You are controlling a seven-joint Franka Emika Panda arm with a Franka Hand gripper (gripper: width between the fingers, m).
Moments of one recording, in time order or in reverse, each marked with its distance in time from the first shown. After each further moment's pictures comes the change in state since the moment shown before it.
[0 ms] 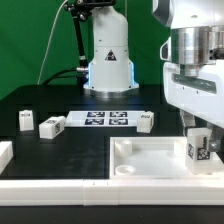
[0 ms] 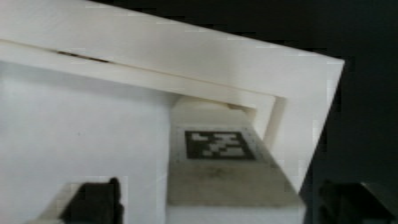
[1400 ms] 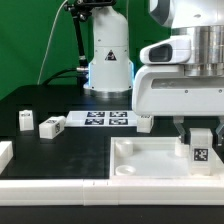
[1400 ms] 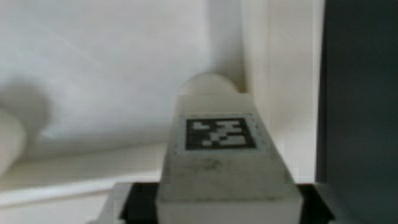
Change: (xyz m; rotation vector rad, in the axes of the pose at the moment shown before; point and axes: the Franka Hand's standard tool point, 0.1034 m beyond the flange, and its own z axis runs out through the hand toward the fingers) arm 0.004 -0.003 0.000 -0.001 0.005 -0.917
